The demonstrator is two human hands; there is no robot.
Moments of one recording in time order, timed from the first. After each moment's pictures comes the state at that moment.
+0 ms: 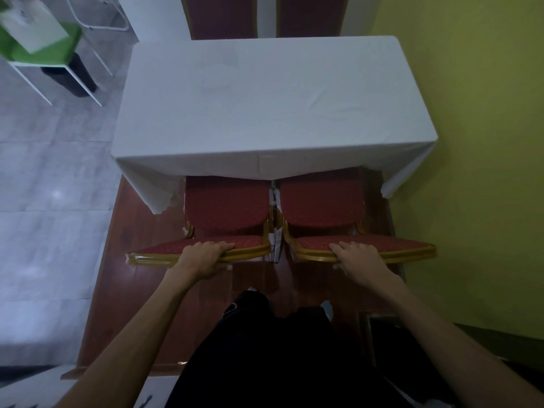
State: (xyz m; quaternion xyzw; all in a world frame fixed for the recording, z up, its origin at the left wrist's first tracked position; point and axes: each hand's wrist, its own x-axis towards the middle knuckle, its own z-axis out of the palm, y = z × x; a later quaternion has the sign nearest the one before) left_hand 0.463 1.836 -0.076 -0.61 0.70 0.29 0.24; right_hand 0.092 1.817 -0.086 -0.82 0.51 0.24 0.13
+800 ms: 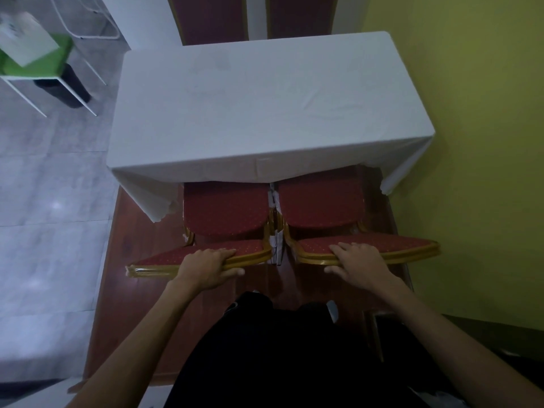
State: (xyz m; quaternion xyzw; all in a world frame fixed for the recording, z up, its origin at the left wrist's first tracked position) left_hand 0.460 1.837 -0.078 -0.61 0.71 0.27 0.20; right_hand 0.090 1.818 -0.097 -0.83 0.52 0.21 0.09
